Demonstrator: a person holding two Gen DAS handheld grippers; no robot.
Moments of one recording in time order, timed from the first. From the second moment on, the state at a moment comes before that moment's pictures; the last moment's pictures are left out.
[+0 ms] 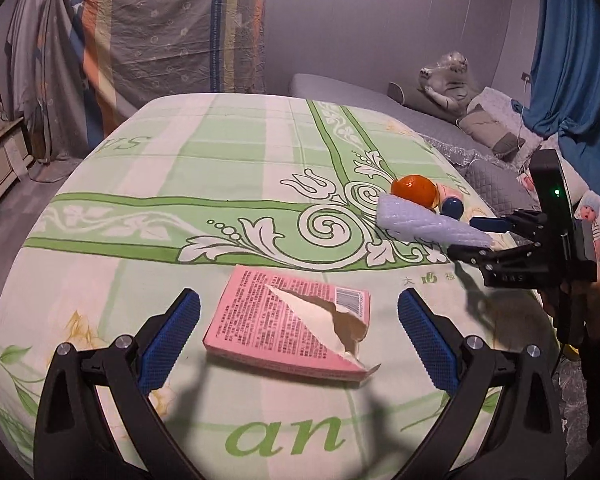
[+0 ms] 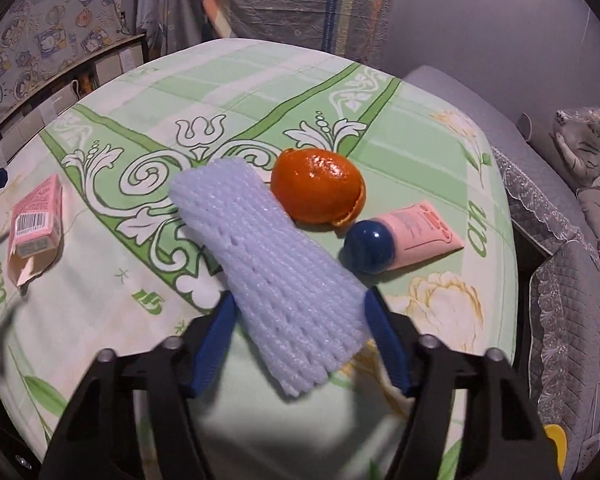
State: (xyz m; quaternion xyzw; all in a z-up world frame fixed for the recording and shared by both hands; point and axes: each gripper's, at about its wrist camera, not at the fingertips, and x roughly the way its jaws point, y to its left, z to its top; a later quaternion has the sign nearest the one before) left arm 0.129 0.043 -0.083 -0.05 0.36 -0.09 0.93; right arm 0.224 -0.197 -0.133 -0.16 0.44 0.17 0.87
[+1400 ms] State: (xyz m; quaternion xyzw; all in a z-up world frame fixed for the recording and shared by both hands) left arm 0.326 -0.137 -0.117 0.06 0.43 -0.22 0.87; right arm 0.110 -0.371 -0.036 0.15 0.29 0.11 0.94
